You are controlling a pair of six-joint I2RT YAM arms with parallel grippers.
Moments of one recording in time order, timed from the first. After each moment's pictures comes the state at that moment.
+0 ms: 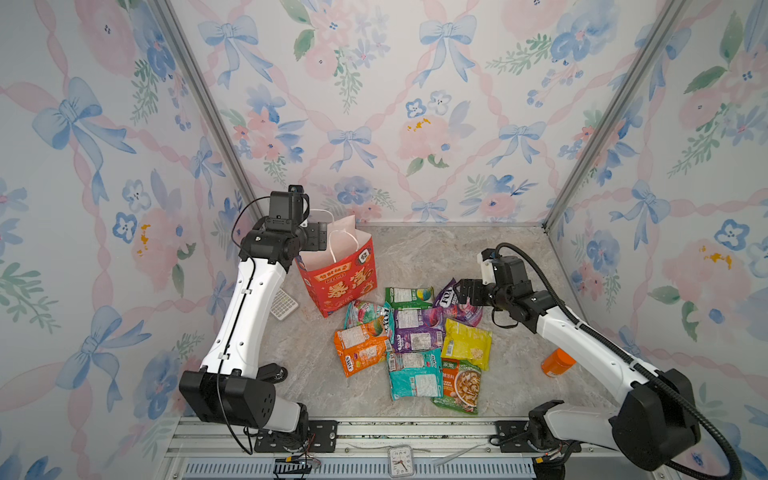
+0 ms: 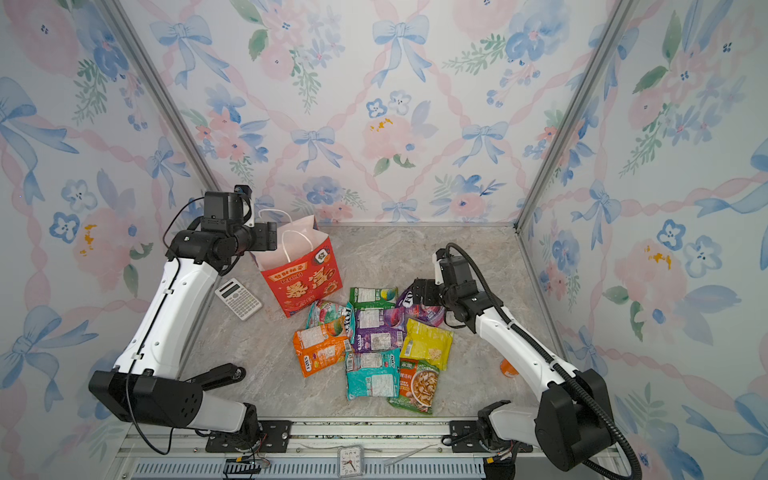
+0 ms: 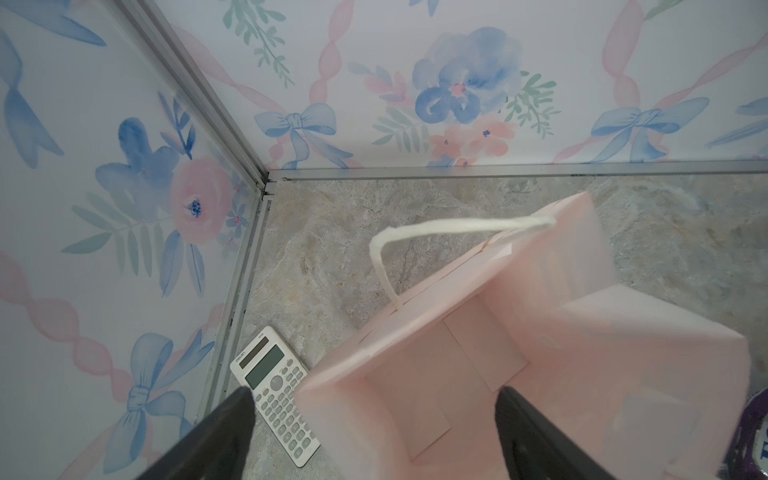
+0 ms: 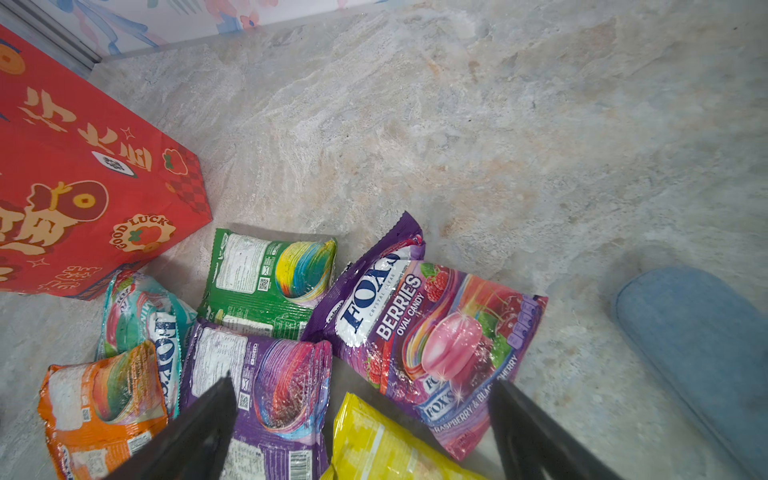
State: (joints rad) left arm -0.11 1.47 1.67 -0.89 -0.20 -0.04; right arm 0.39 1.28 0.93 -0.39 -0.05 0.33
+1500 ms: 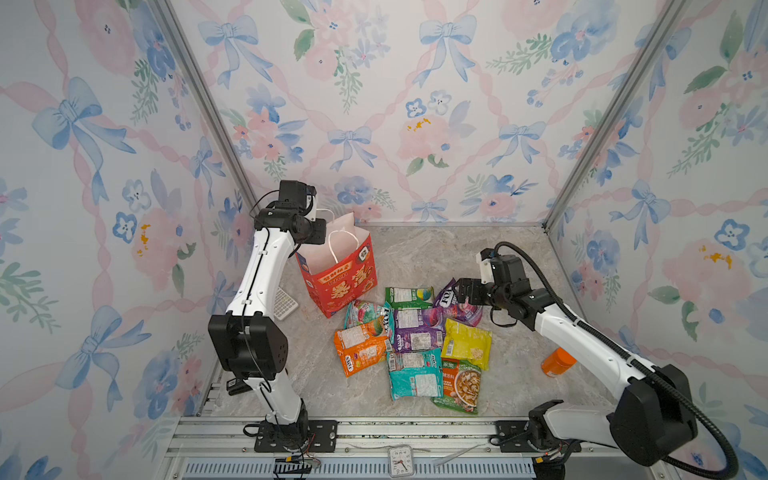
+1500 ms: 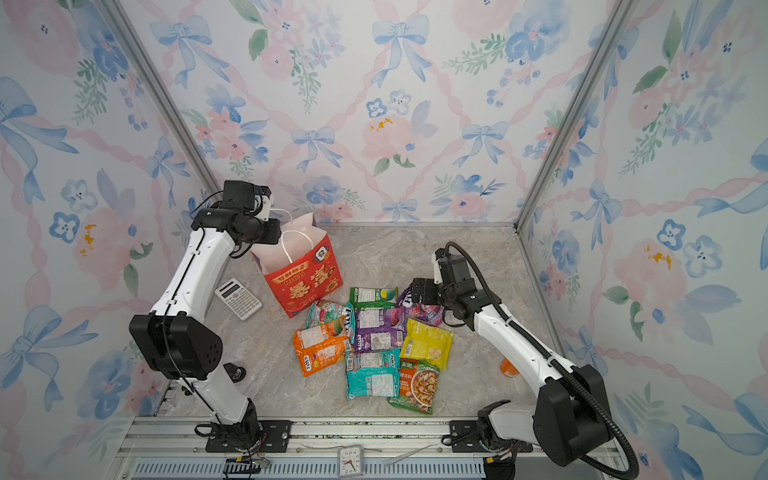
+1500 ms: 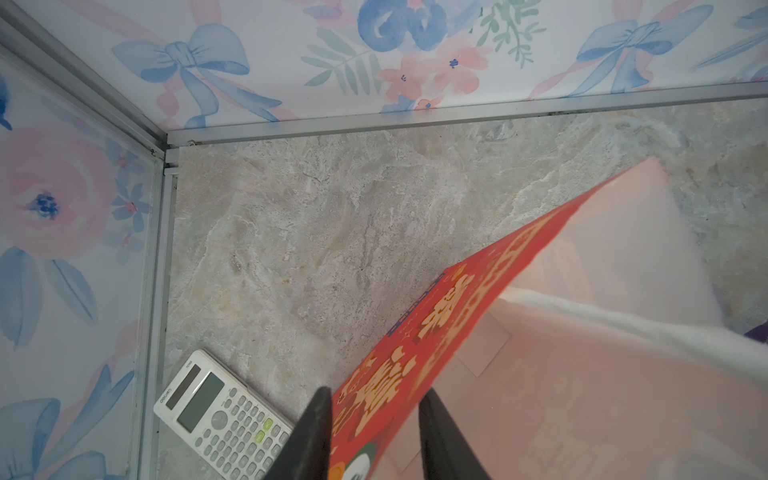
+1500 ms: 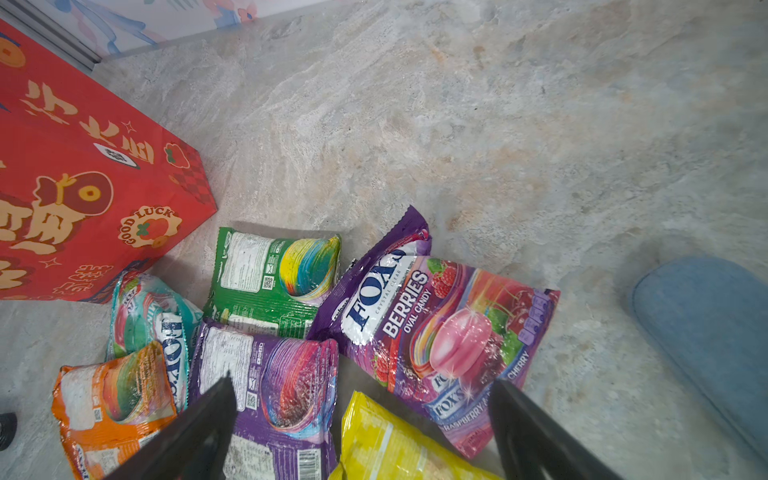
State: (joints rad) left arm -0.04 1.76 1.86 -0.97 0.03 0.03; right arm 0.40 1.31 0.95 -0.40 -0.07 0.36
